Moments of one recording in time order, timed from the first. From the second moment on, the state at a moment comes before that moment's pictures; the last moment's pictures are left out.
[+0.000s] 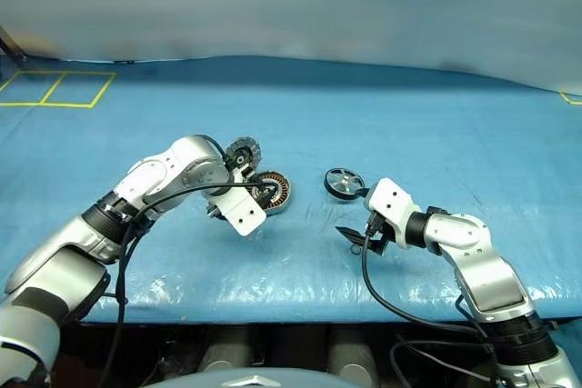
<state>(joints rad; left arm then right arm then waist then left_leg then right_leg) -0.86 0.62 -0.67 0.24 0.68 -0.28 -1.35 -0.10 -0.70 0.08 -0.29 0.21 0.39 0.85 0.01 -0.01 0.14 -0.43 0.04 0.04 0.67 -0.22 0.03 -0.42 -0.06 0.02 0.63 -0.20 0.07</state>
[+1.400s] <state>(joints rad) -0.91 0.58 -0.72 0.34 0.71 -0.64 -1.26 0.06 -0.62 0.04 -0.37 0.20 0.37 0.68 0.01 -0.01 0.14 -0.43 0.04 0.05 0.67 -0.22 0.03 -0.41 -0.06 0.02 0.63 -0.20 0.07</state>
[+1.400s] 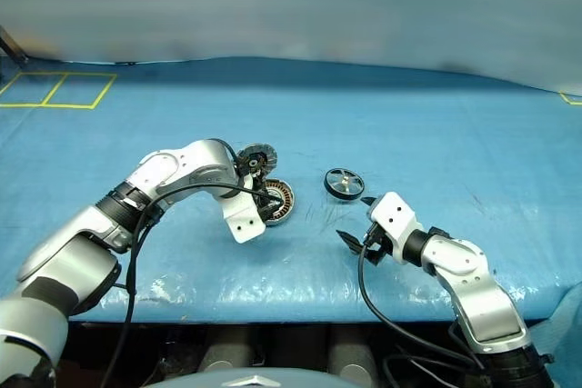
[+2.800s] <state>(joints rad) -0.76 0.74 -0.67 0.06 0.29 -0.61 -1.32 0.10 -0.58 0.03 -0.38 0.19 0.34 0.63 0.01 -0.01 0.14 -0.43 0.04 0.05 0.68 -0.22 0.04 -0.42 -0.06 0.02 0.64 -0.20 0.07</state>
